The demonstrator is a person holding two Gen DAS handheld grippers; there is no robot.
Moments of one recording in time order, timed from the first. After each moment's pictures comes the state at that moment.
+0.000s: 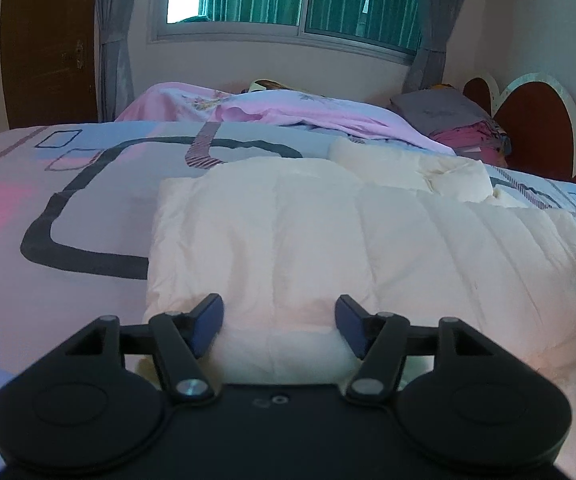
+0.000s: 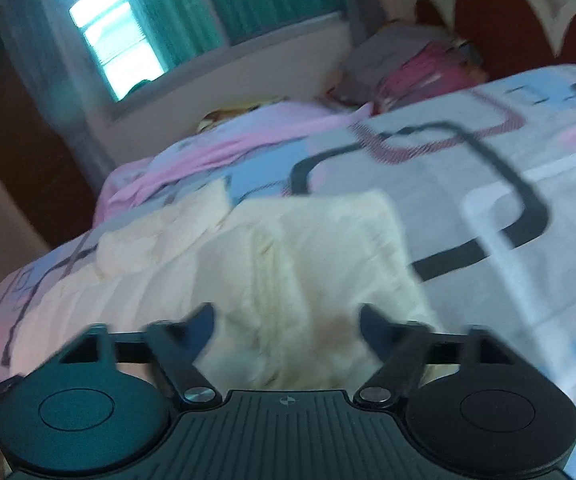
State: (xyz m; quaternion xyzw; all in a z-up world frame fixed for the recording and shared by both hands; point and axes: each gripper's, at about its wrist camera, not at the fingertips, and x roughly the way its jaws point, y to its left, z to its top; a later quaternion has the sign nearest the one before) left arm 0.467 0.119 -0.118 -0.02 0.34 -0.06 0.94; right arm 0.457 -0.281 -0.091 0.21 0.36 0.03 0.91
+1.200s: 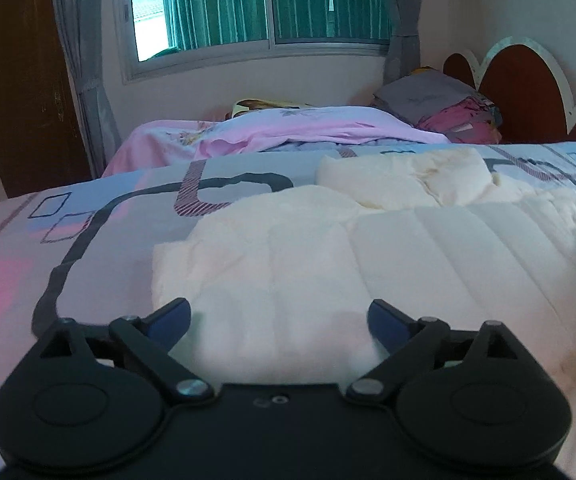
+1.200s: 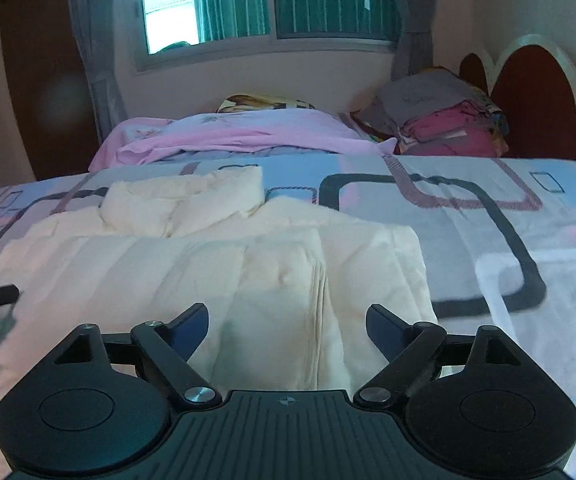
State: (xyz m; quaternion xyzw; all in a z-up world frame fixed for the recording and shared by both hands) left arm 0.474 0.099 -0.101 0.07 0.31 -0.07 0.95; right arm 0.441 -0.228 -0.064 0.06 0.34 0.02 0.94
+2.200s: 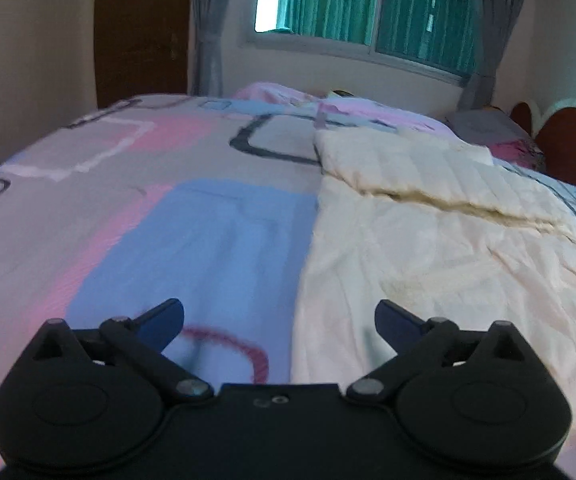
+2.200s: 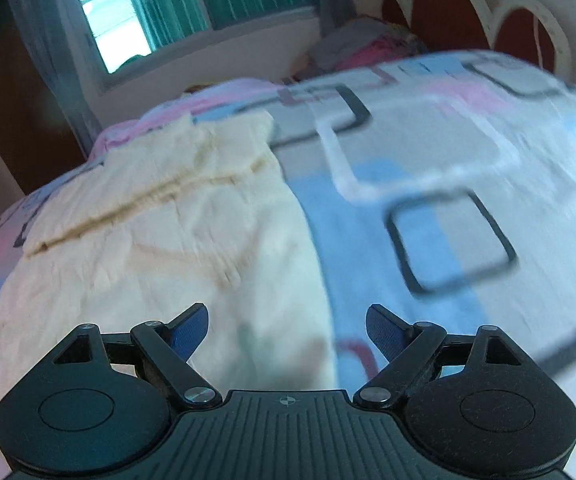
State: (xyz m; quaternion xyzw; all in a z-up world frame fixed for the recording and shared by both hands) left arm 0.197 0.198 -0.082 -0.05 0.34 0.03 0.94; right arm 0.154 -0.340 -0.070 0.18 0.38 -0.02 0.91
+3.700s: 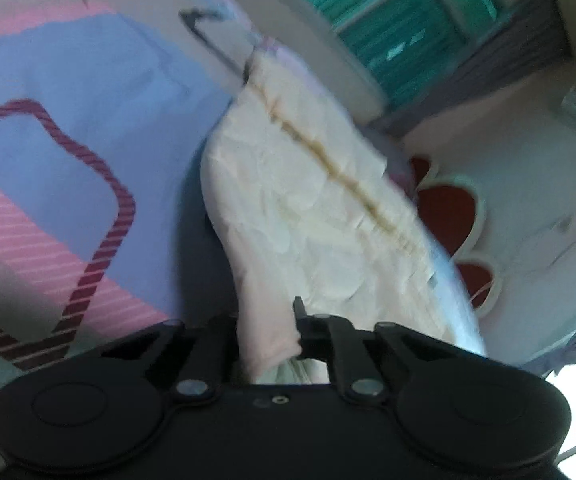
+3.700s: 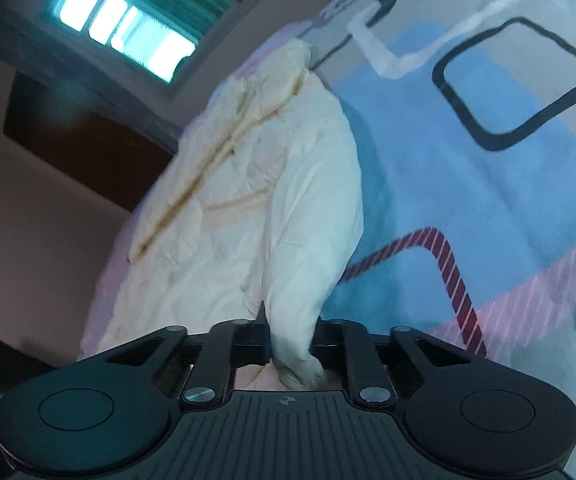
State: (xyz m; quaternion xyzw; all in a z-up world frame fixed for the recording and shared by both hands) left arm 0.185 0.209 -0.139 -0.37 0.35 -0.13 0.85; right arm 0.156 -0.383 -0.121 0.41 0.37 0.15 0.82
